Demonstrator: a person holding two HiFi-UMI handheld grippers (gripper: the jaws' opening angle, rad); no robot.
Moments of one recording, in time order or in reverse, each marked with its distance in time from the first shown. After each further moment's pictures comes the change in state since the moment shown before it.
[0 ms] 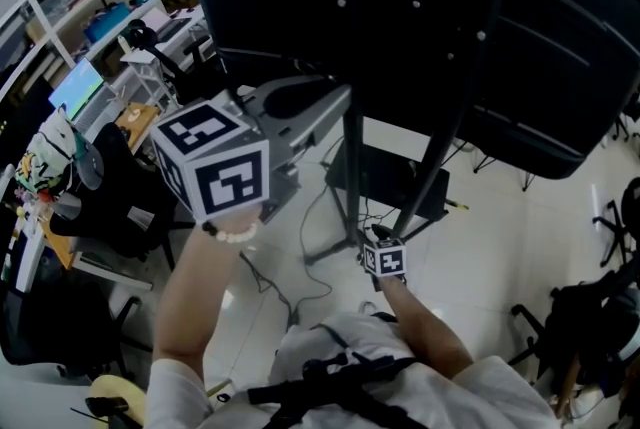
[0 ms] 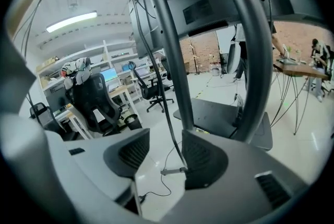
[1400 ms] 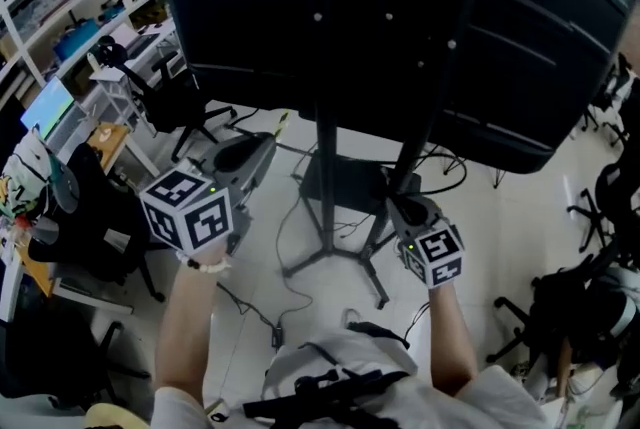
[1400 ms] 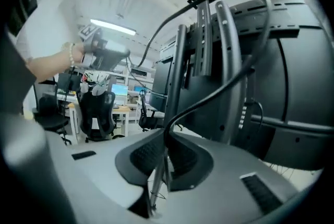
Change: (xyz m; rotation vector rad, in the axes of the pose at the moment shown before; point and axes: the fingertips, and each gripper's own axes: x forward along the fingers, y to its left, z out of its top) left arm -0.061 0.072 -0.091 -0.066 0.060 0.233; right arm -0.209 0.013 0.200 -0.414 -0.363 -0.038
